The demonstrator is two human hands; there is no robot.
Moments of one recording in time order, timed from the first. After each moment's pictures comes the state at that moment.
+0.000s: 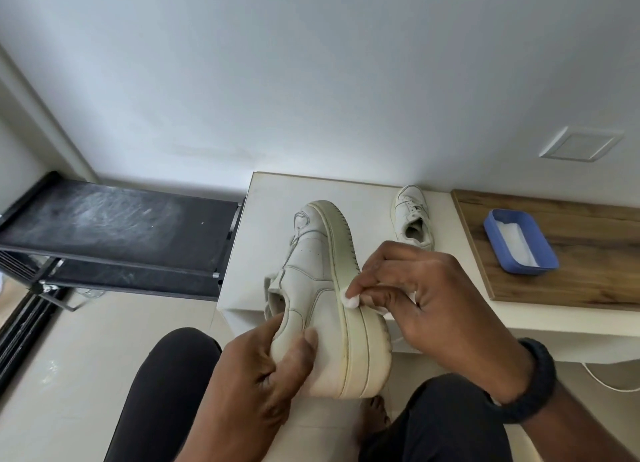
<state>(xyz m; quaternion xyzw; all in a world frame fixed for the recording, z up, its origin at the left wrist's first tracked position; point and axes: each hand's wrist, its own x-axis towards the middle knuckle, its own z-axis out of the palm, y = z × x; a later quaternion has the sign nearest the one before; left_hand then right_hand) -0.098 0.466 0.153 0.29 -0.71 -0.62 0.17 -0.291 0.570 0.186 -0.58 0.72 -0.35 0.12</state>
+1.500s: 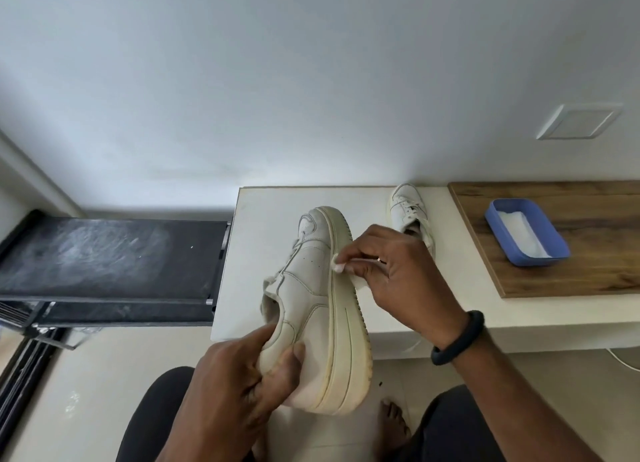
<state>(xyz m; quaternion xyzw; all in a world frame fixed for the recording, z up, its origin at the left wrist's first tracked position) -0.125 0.427 0.130 0.26 -0.81 -0.50 0.16 -0.349 0.526 0.122 -0.51 0.74 -0.43 0.08</state>
